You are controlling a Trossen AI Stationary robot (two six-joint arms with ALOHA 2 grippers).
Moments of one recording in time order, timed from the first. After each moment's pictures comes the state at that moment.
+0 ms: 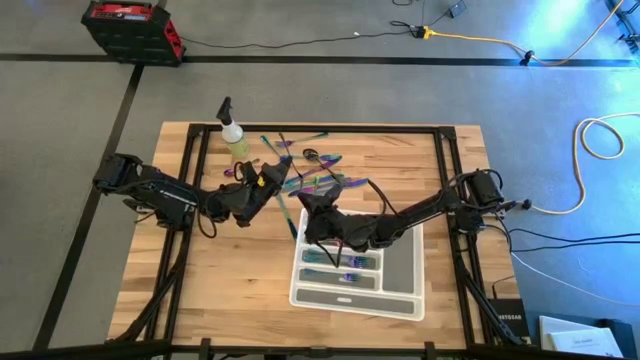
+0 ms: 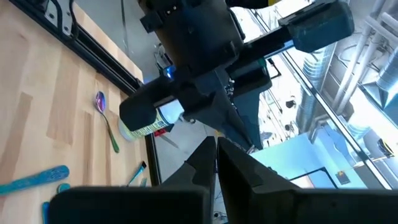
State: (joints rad) left arm -0.13 1.42 0.64 0.95 -1.08 -1.22; right arm 0.26 1.87 1.11 0.75 0.92 -1.07
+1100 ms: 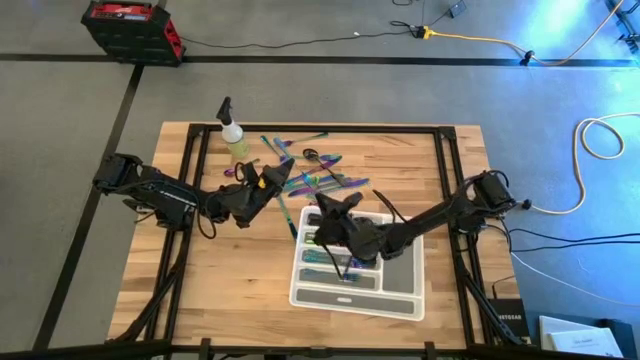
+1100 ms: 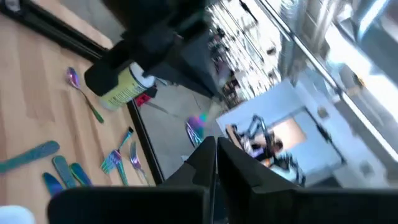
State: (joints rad) left arm -0.13 1.42 0.64 0.95 -1.06 -1.19; right arm 0.38 1.81 1.11 0.68 1.27 -0.92
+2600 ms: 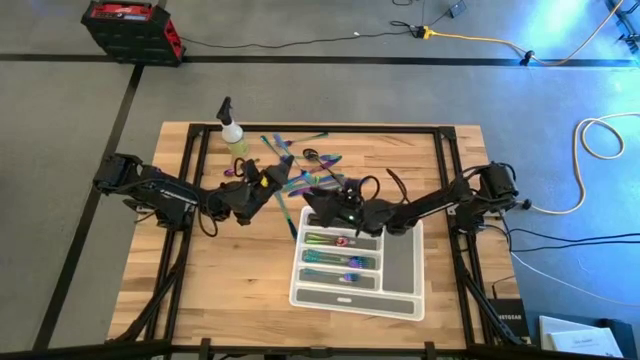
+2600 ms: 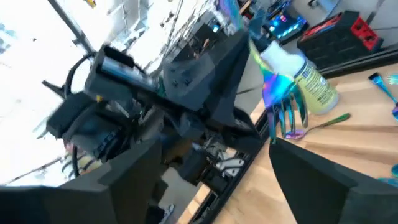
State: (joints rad) left arm -0.11 1.42 0.64 0.95 -1.04 -1.02; right arm 0.18 1.74 0.88 0.96 0.64 0.86
